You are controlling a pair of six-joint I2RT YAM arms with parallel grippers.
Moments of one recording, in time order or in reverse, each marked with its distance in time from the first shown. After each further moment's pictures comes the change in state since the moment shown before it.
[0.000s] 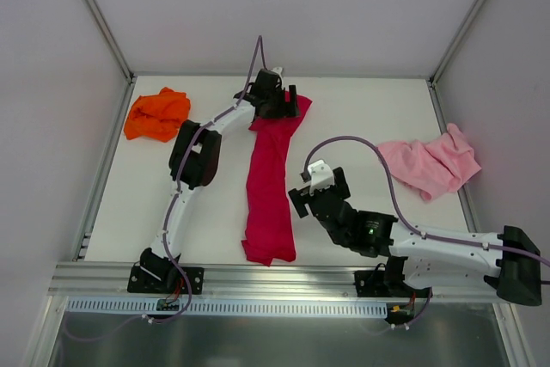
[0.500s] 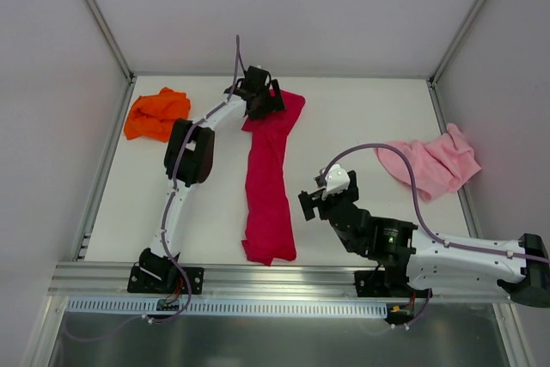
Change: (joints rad) left arm 0.055 0.024 0.052 -0.136 -0.129 -0.190; right arm 0.081 -0.185 -0.013 -0.041 0.067 0.000
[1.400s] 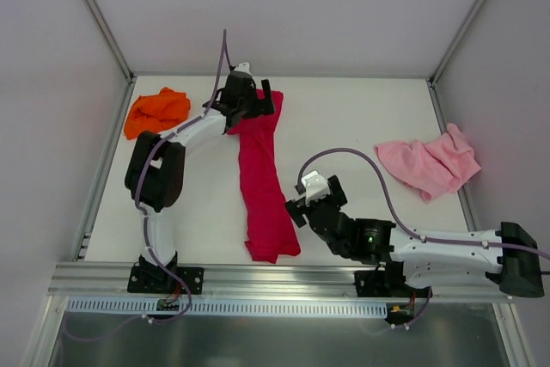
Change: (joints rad) left arm 0.015 -0.410 -0.534 0.272 -0.088 0.138; right arm 0.032 0.136 -0.002 0.027 0.000 -0.011
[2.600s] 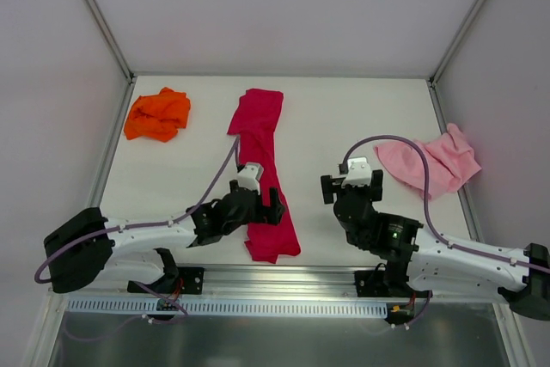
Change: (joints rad) left arm -0.589 -0.842 -1.069 0.333 -0.264 -0.157; right arm -0.141 -0.173 -0.012 -0.134 0.269 0.097
